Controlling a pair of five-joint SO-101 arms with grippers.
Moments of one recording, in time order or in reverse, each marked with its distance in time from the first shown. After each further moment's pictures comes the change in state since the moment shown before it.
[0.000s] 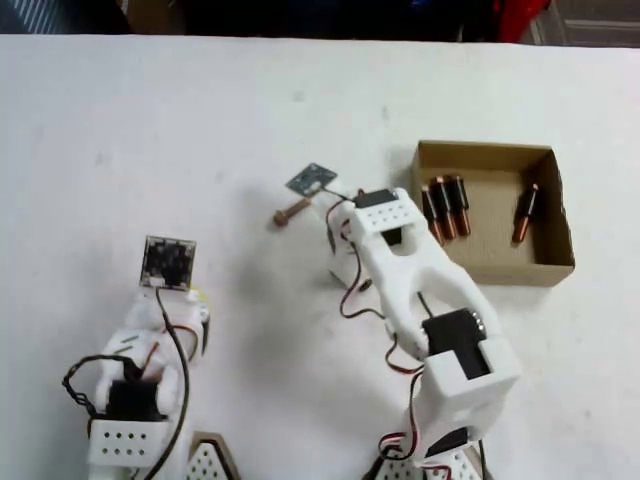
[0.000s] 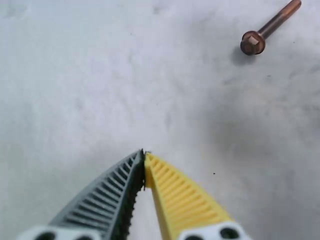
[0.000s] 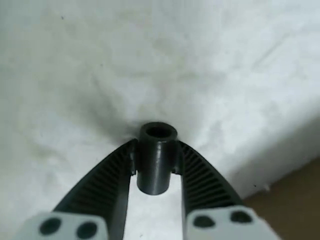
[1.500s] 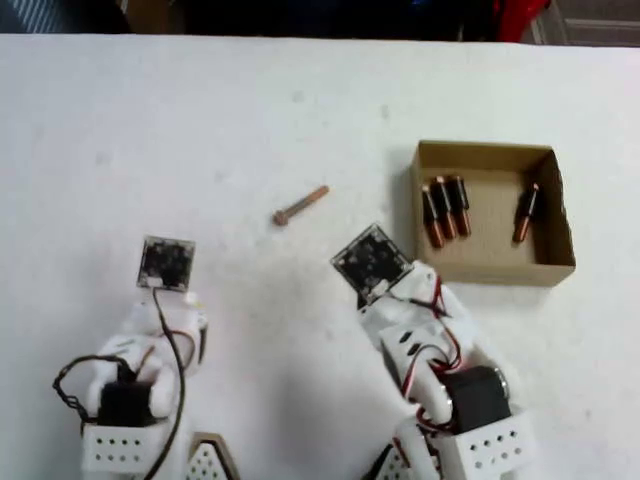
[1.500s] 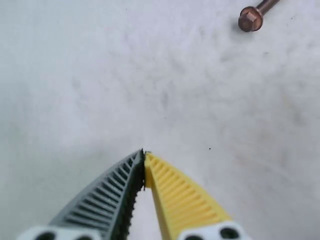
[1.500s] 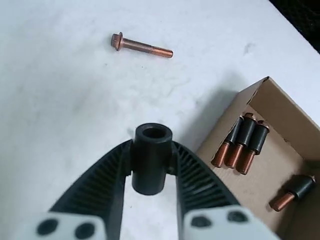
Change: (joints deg) left arm 0.0 0.0 -6.7 12.1 0.0; right arm -0.4 -93.4 42.1 2.5 -3.0
